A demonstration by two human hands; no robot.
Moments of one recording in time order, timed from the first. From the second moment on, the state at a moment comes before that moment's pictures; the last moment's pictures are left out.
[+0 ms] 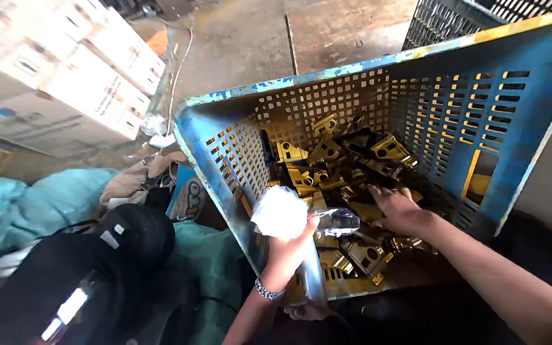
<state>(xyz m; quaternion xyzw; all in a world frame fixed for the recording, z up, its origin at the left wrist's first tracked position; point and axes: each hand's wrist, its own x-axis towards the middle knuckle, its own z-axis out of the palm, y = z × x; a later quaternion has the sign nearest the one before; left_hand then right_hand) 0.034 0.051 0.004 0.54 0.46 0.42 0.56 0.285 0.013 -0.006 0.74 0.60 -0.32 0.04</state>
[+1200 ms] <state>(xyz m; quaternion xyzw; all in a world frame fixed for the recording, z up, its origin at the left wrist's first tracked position) 0.034 0.036 0.016 0.66 0.38 0.36 0.54 0.266 -0.033 0.020 0.43 0.38 -0.50 -0.65</state>
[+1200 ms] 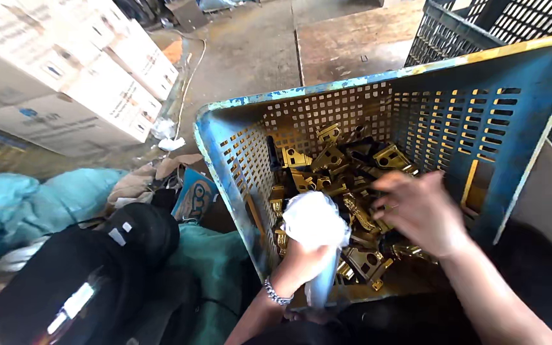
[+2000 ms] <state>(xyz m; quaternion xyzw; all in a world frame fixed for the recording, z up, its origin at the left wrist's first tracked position) 0.026 0.038 0.025 0.59 0.35 0.32 0.65 0.206 -0.028 0.001 0.44 0.46 -0.59 -0.50</state>
